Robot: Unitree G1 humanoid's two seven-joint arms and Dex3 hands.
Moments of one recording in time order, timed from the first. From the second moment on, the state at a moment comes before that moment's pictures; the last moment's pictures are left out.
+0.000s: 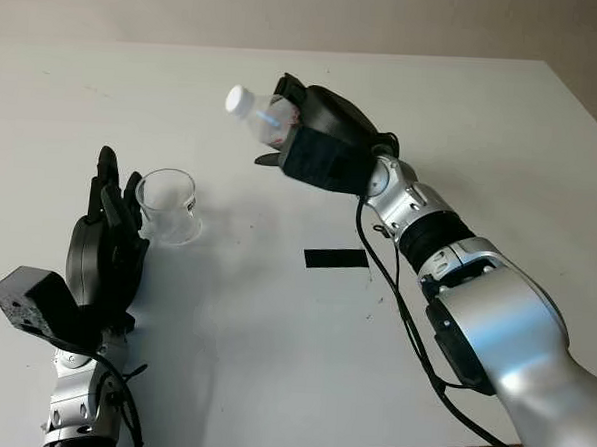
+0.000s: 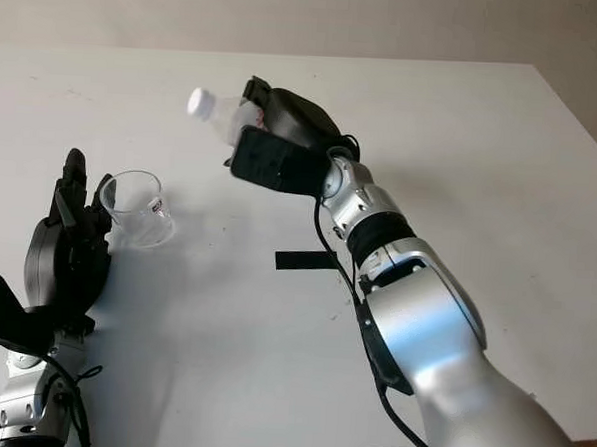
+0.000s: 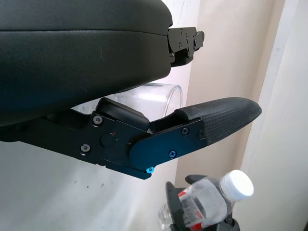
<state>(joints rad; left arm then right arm) -0.13 0.11 0.27 0.11 -0.30 -0.17 -0.14 -1.26 -0.14 0.44 1.29 -0.64 -0.32 -0.17</state>
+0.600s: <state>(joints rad) -0.13 0.10 0.25 0.13 -0.29 -0.19 -0.11 -1.38 -0.07 0.65 1.34 -0.85 -0.19 -0.25</state>
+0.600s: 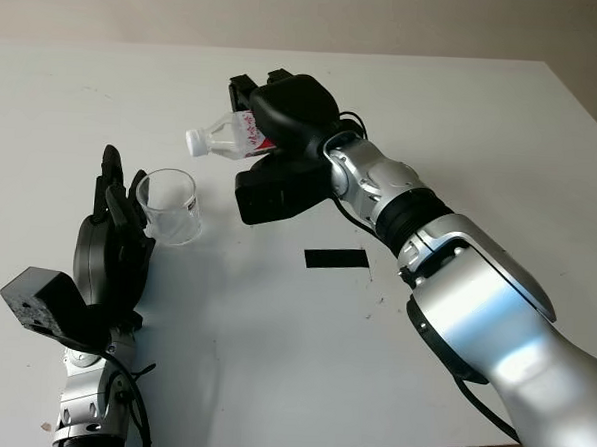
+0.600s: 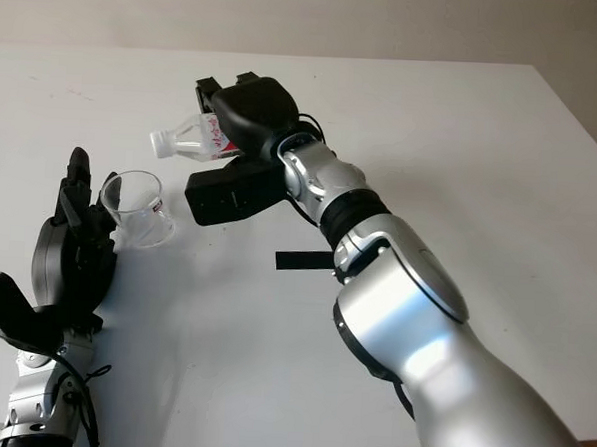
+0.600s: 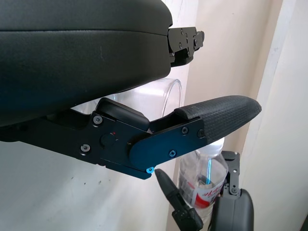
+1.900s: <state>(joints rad) -0.15 0.07 0.24 0.15 -0.26 -0.23 -0.09 -1.44 -0.10 0.83 1.35 -1.02 -0.22 -0.51</state>
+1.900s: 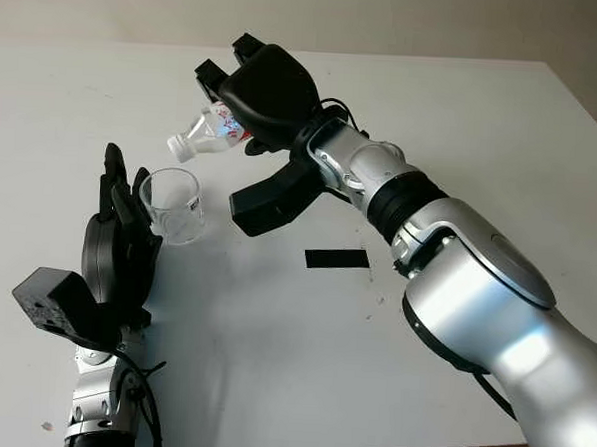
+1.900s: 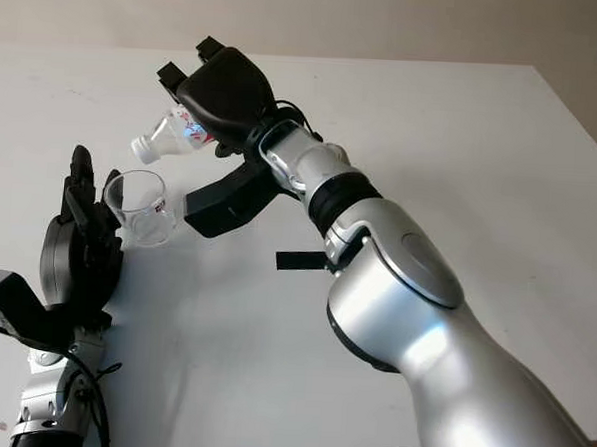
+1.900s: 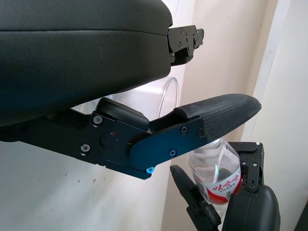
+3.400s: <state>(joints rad) -0.15 0.07 0.24 0.14 -0.26 -0.22 -0.10 -1.30 -0.14 0.23 1.28 -0.33 -0.34 -0.12</state>
